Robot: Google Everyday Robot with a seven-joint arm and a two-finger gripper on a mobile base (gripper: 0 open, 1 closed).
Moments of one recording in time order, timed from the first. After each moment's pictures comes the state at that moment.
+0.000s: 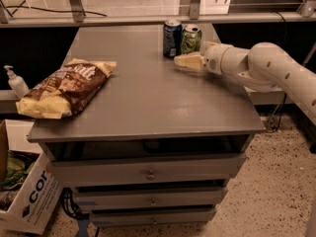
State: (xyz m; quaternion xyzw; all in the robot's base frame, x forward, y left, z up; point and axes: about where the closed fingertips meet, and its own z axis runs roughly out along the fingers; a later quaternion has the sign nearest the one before) arm 0.792 -0.134 0.843 -0.28 0.73 0.20 0.59
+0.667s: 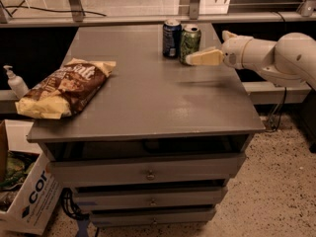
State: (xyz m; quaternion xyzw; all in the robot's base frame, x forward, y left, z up) arm 0.757 -0.159 0.883 -0.32 0.71 0.22 0.59
